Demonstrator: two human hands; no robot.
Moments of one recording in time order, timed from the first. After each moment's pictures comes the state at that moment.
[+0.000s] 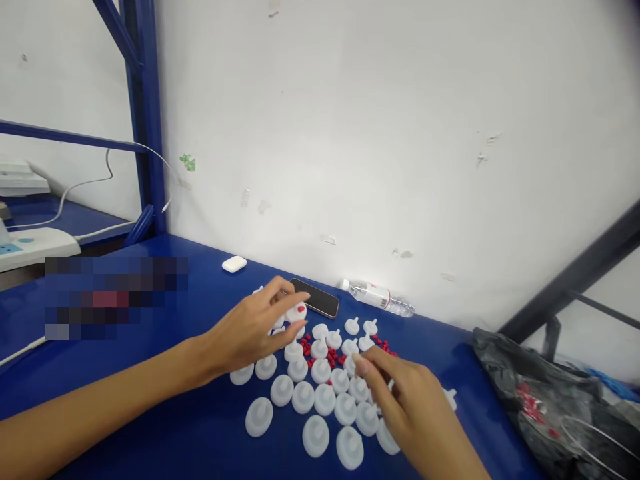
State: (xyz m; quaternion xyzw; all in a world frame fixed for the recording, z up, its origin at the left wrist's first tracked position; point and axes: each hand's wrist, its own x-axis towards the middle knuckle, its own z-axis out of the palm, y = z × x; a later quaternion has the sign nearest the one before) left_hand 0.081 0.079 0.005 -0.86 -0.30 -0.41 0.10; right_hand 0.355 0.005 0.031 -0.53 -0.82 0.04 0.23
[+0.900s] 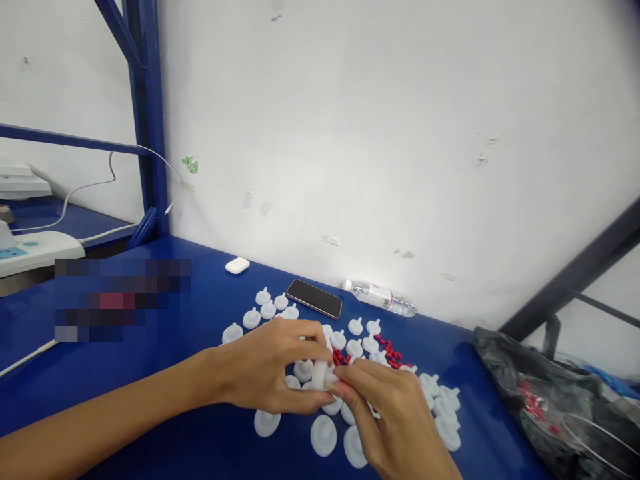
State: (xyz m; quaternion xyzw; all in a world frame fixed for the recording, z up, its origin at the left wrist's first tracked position) left_hand 0.100 0.053 0.020 -0.91 -0.17 -0.36 -0.11; right_hand 0.322 -0.005 0.027 -0.38 -0.88 -0.02 0.29
